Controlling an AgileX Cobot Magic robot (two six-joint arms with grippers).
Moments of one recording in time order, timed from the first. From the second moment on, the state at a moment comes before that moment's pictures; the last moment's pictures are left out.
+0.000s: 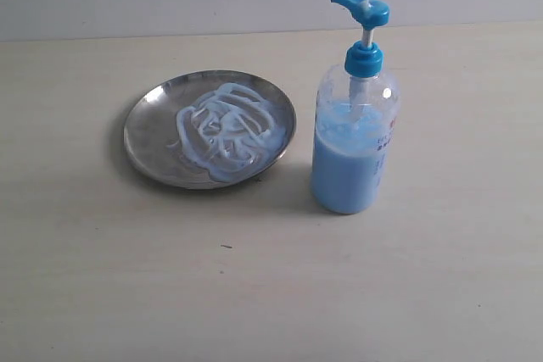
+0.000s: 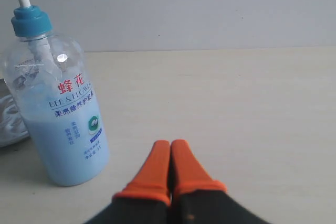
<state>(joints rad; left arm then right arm) -0.07 0.01 0.00 0.02 0.36 -0.08 0.21 0.01 0.00 -0.15 0.32 0.21</state>
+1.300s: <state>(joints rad) -0.07 0.01 0.00 0.02 0.36 -0.08 0.21 0.56 -0.23 -0.15 0.26 0.21</state>
